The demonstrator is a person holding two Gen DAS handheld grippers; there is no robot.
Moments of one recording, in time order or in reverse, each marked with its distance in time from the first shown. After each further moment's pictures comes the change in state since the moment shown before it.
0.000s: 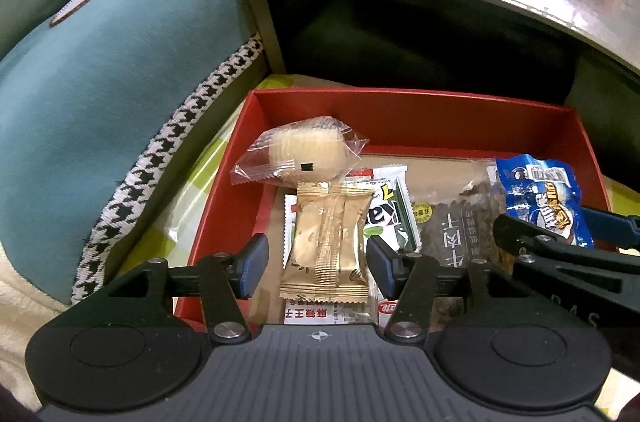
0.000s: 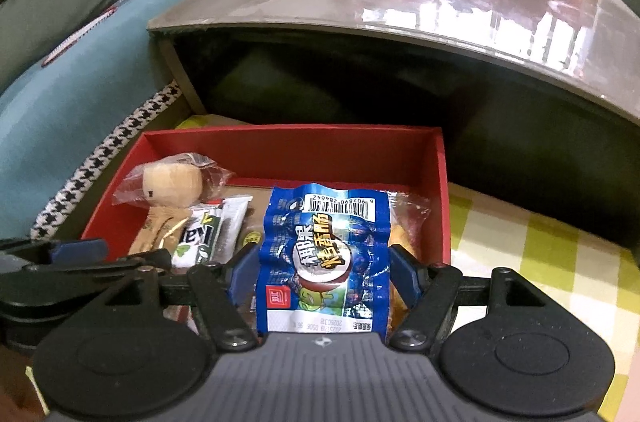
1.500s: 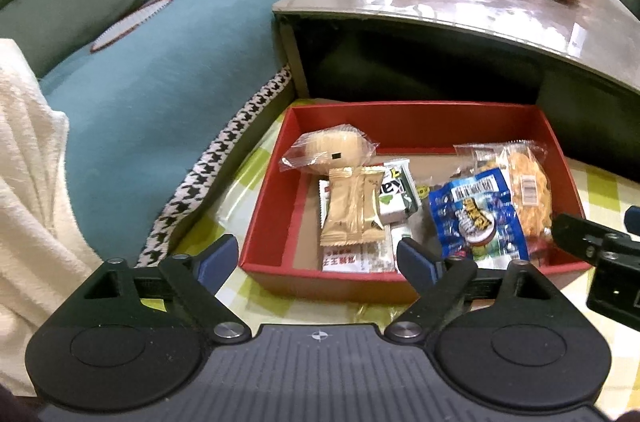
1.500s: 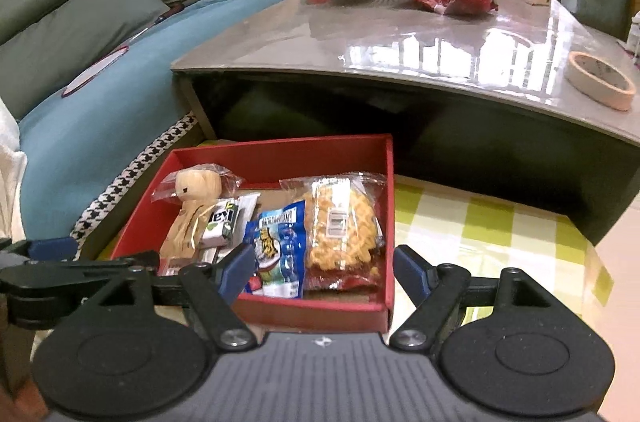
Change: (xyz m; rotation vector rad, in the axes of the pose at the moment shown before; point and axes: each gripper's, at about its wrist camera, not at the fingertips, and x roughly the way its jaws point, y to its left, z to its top) left arm -0.068 0.011 -0.043 0.028 -0.118 0.047; right arm -0.100 -0.002 -0.044 0.033 -0.116 -0.031
